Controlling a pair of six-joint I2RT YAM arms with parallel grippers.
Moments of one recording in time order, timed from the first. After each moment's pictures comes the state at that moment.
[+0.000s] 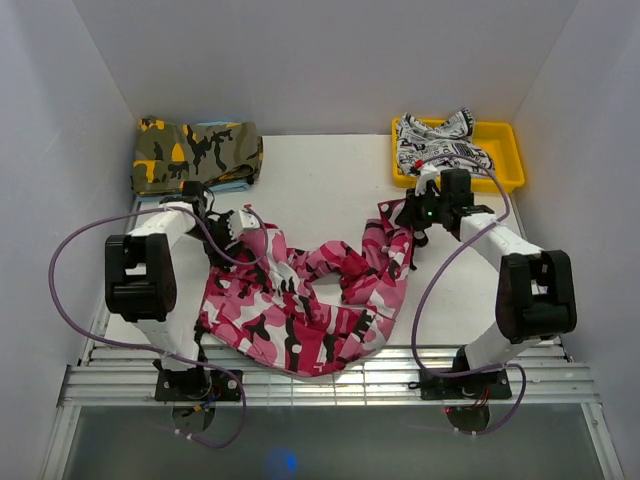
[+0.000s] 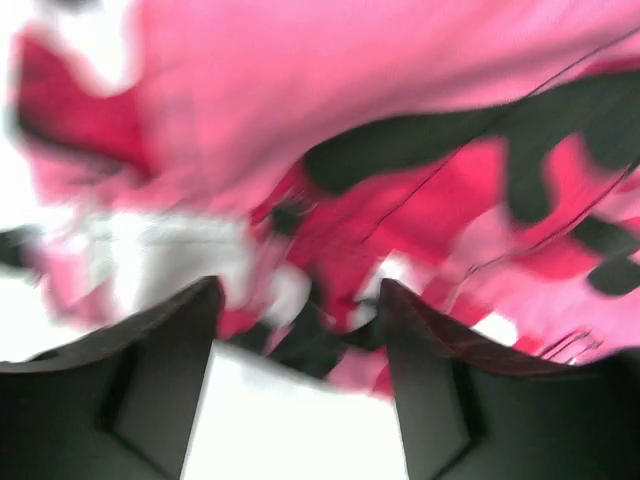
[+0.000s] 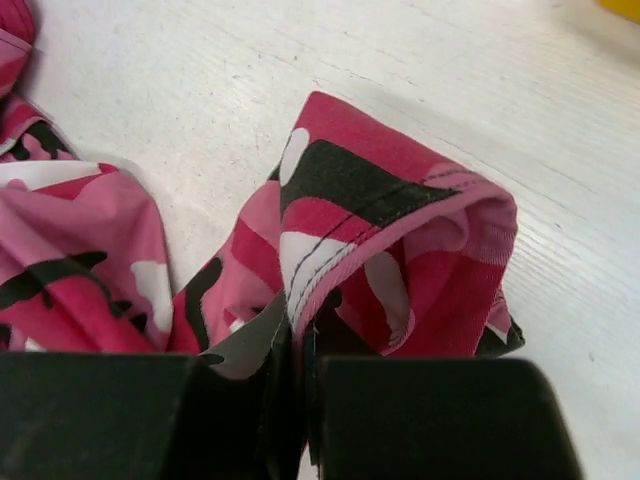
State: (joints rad) left arm -0.01 1.76 1.13 -0.78 0.47 1.24; right arm 0.19 1.63 1.01 -0.13 -0.52 -0.08
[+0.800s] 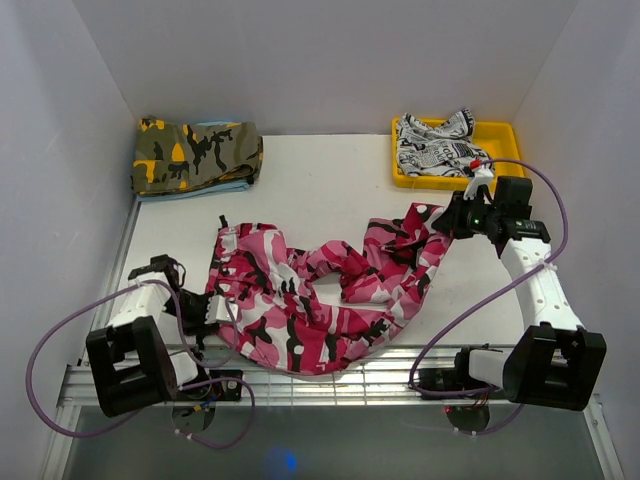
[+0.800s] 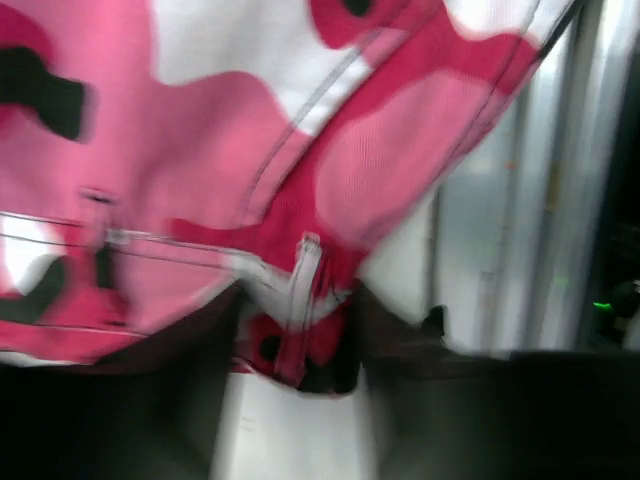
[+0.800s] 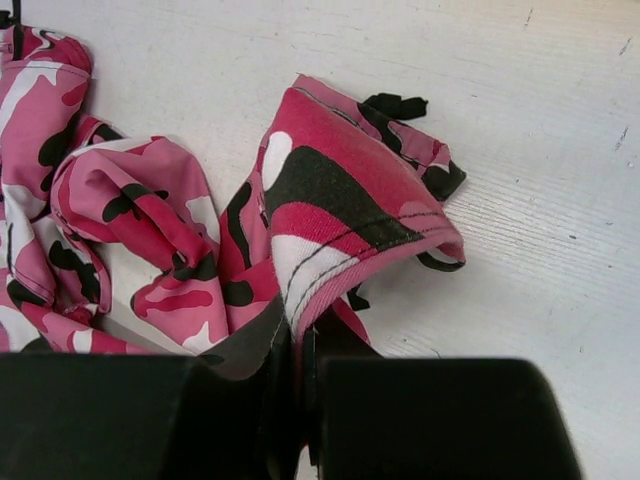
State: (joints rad) left arm 0.27 1.19 0.54 -1.06 0.48 1.96; right arm -0.08 1.21 0.96 -0.48 -0.61 -0.04
